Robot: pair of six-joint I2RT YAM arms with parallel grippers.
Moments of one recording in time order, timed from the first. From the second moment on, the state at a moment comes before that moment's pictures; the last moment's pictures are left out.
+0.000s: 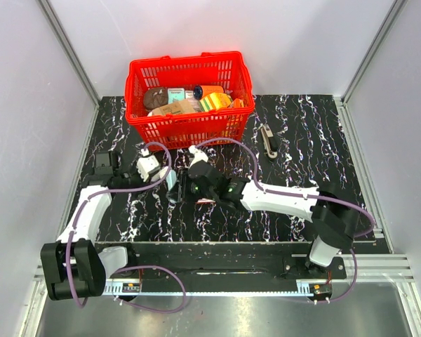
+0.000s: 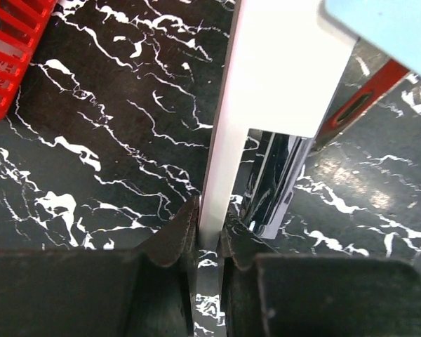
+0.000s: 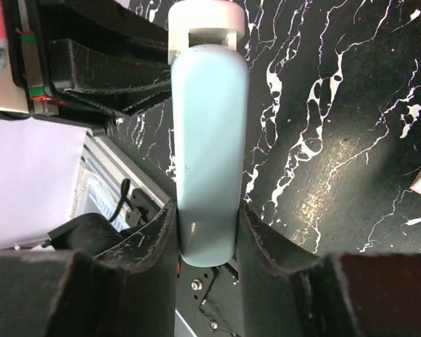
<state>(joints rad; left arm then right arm) 0.10 1.11 0.73 -0.62 0.74 0.89 1.12 1.69 1.20 -0.01 0.05 0.93</state>
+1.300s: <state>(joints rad) 0.00 0.94 0.52 -0.30 0.54 1.01 1.17 1.75 1.24 -0.06 0.14 0.64</state>
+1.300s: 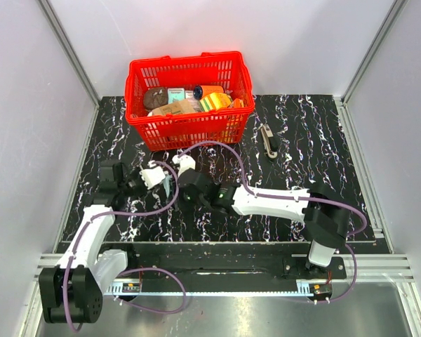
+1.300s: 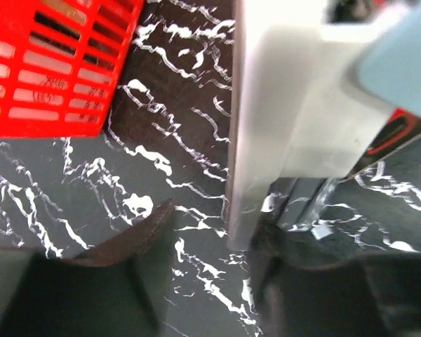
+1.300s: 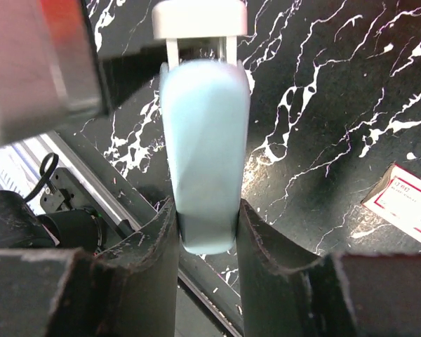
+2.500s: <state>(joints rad) 0.14 0.90 0.95 -0.68 0.85 0.29 1.08 2.29 1.98 -0.81 0.16 0.67</state>
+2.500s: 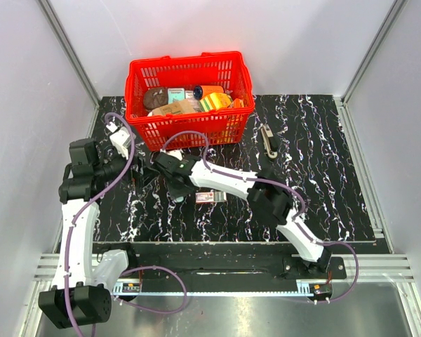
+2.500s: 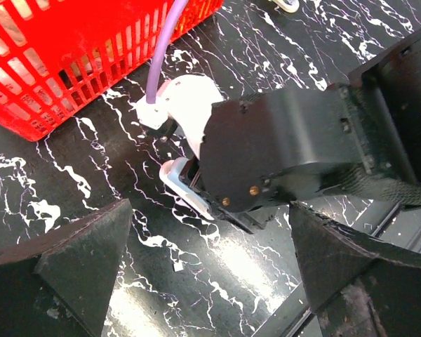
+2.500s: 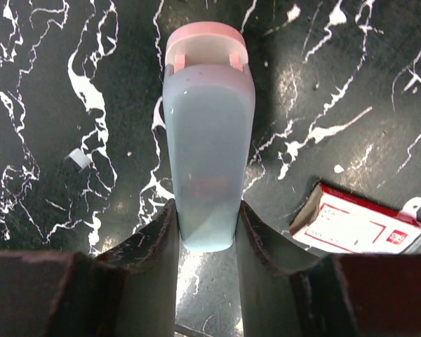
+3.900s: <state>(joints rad) 0.10 1.01 1.07 -0.72 0.48 0.13 0.77 1.63 1.60 -0.81 0.26 0.67</state>
